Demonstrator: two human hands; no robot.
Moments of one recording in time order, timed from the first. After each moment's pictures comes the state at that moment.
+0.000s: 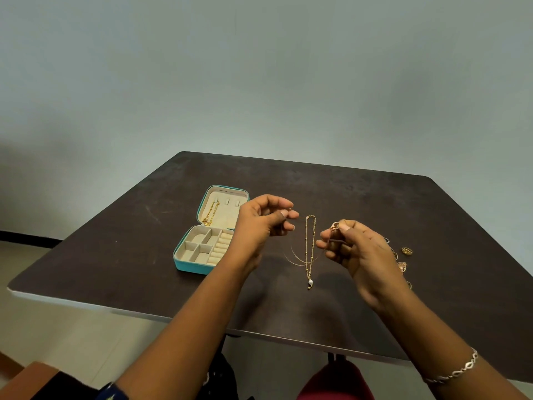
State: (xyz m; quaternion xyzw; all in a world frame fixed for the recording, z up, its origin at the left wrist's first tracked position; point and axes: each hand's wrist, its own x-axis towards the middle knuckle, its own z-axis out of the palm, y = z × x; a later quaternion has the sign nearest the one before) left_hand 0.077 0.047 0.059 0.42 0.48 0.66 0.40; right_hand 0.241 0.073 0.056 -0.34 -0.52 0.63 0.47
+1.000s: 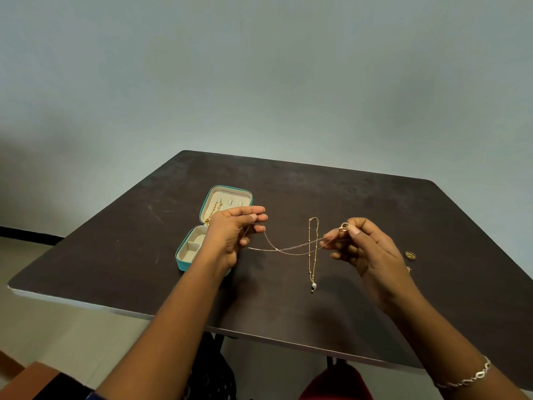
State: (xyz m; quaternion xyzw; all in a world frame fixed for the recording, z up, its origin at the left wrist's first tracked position) left_hand 0.039 0.038 0.053 0.26 0.53 0.67 0.45; right_hand 0.250 0.077 0.055 -0.29 -0.61 0.59 0.44
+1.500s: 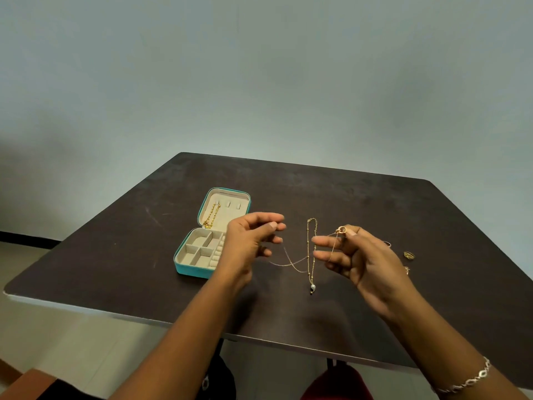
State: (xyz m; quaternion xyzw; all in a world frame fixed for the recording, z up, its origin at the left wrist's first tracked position) left_hand 0.069 0.030 0.050 0.35 0.53 0.65 0.41; right_hand 0.247 0.076 0.054 -0.31 -0.52 0.68 0.41
